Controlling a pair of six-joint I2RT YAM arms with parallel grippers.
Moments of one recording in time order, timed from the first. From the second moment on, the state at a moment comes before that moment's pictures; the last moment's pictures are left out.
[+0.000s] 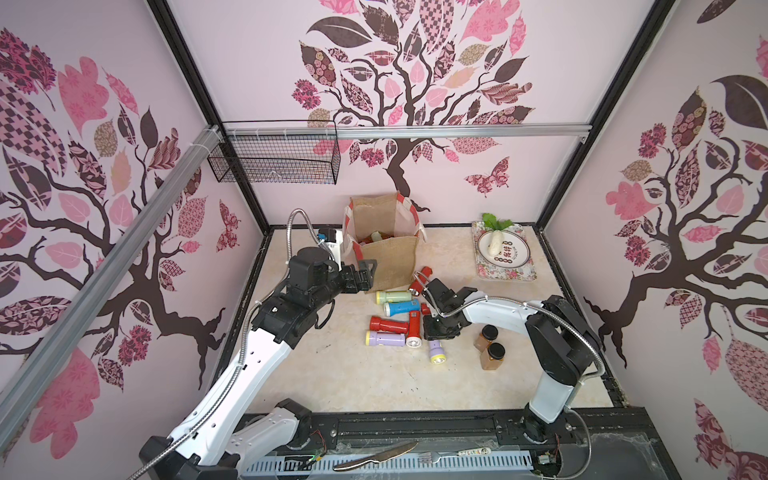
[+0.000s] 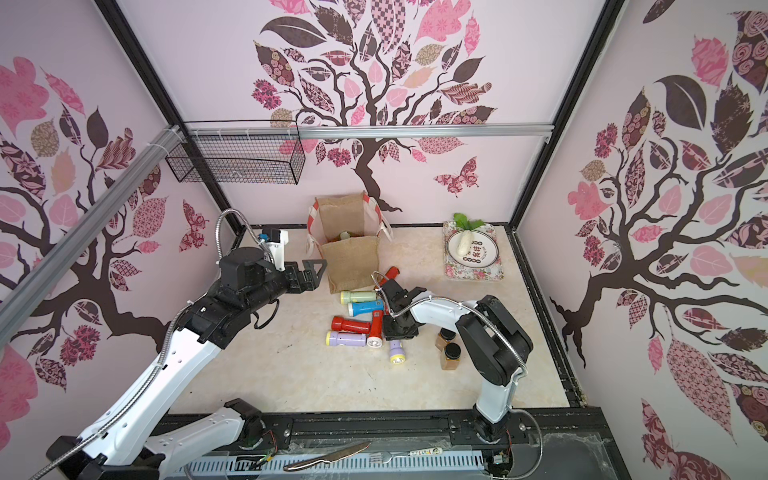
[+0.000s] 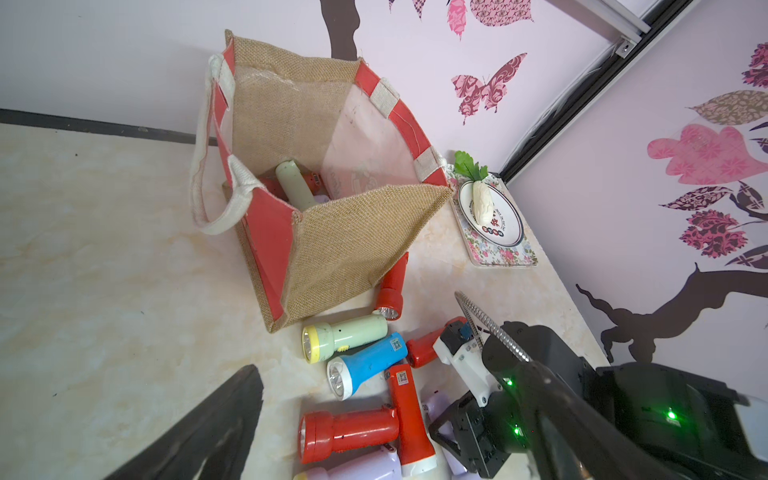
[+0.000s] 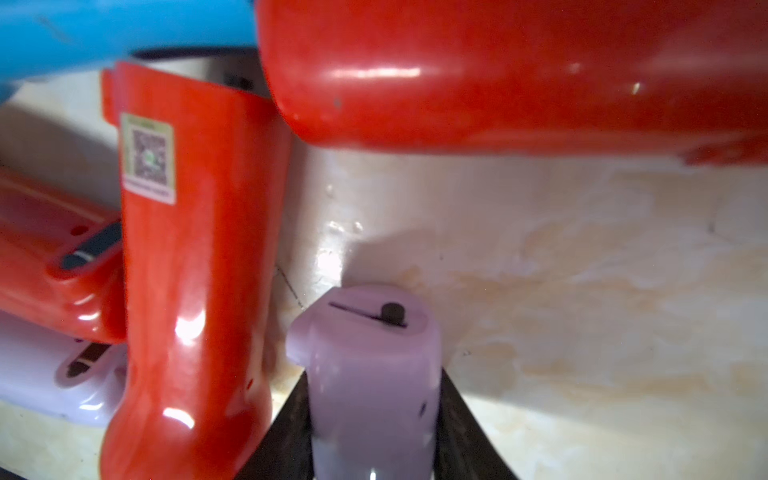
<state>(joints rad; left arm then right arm) -0.46 1.00 1.11 -0.51 0.04 -0.42 0.69 1.78 1.07 -0.61 -0.11 0.58</state>
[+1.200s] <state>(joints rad) -0.46 0.81 1.02 -0.74 0.17 -0.49 0.69 1.34 1.32 -0.36 -0.07 0.21</state>
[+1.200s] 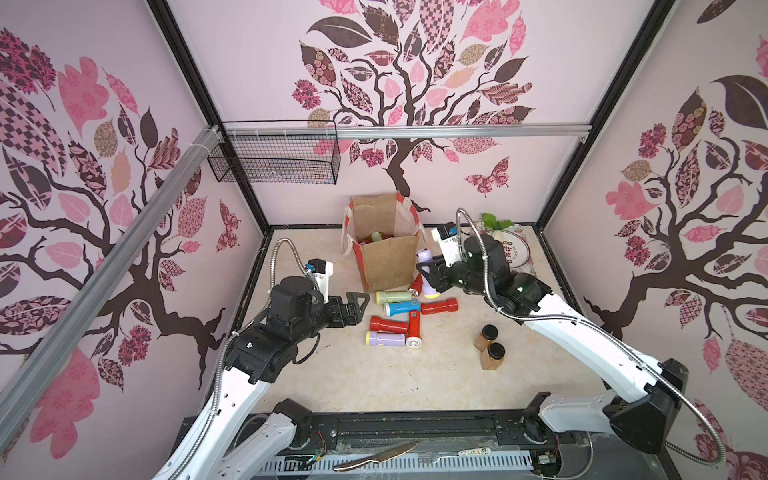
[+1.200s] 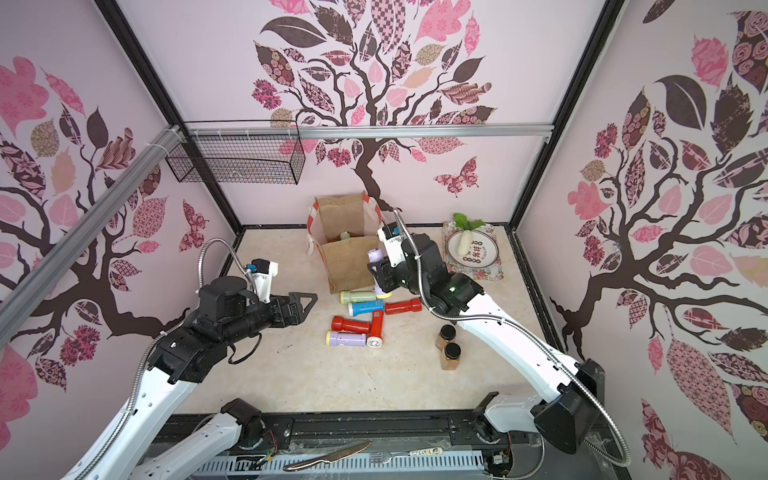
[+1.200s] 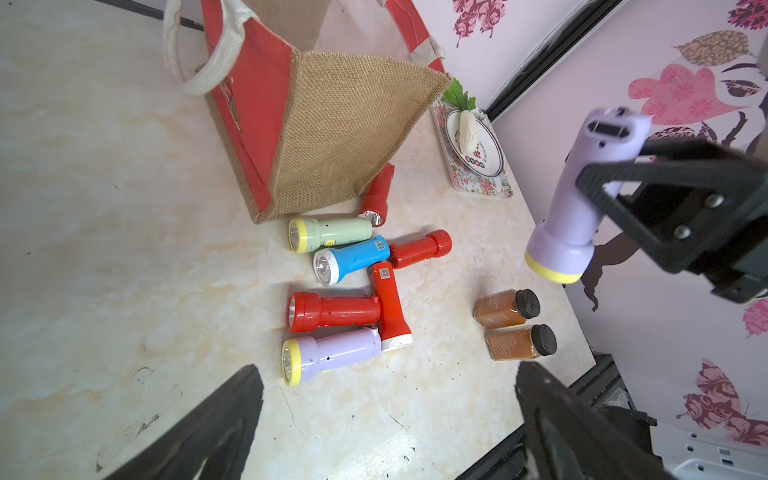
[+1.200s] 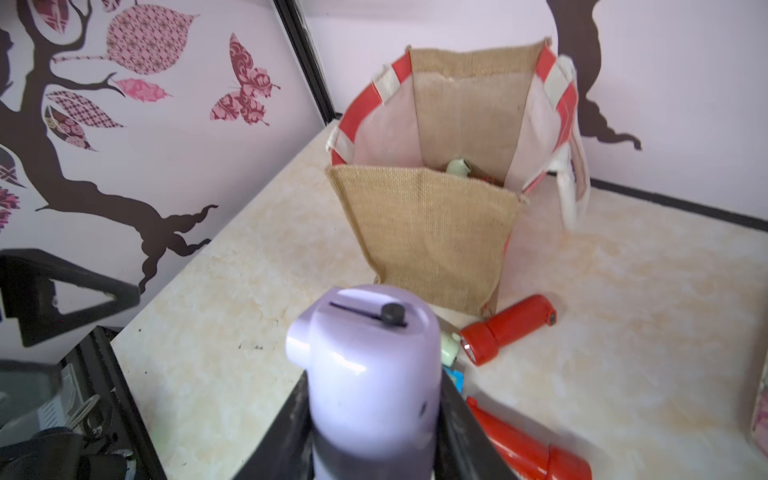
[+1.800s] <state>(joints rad) -0.46 0.75 1.01 -0.90 0.22 -0.50 0.68 1.77 1.69 -0.13 -0.09 0.17</state>
